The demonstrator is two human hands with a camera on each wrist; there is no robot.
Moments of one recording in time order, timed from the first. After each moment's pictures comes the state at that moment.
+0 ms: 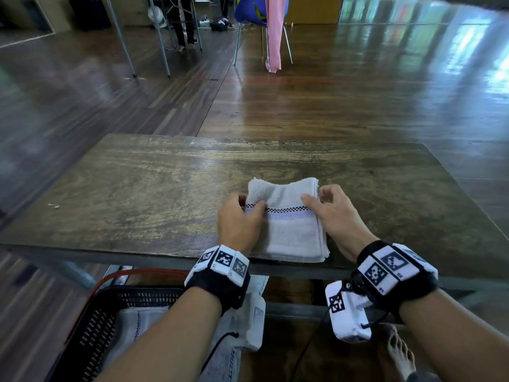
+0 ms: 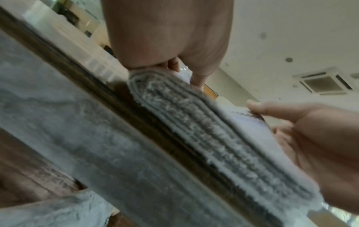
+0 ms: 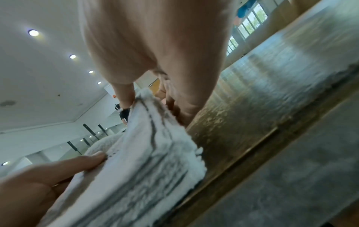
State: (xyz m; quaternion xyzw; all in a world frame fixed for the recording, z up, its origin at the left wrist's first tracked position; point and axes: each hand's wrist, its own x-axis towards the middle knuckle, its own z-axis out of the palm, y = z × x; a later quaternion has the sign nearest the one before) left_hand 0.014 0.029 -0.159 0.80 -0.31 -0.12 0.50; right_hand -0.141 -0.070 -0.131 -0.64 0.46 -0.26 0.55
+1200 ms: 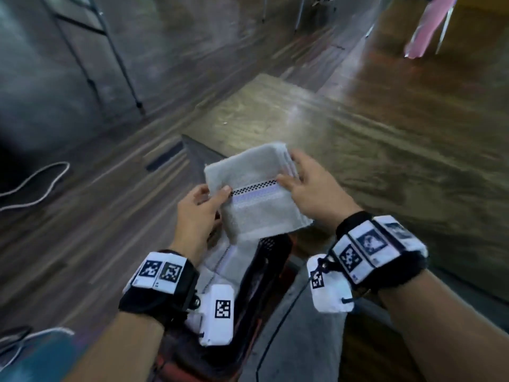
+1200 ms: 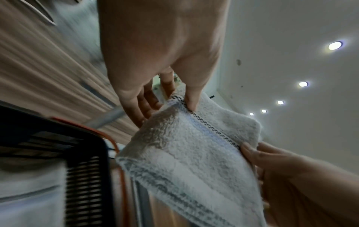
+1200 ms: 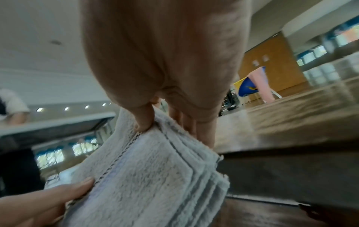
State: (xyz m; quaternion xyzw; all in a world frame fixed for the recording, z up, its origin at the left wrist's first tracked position) left_hand 0.122 0.337 -0.167 0.62 0.06 -0.19 0.76; right_hand 0.052 0.158 -0.088 -0.89 0.16 -0.04 0.43
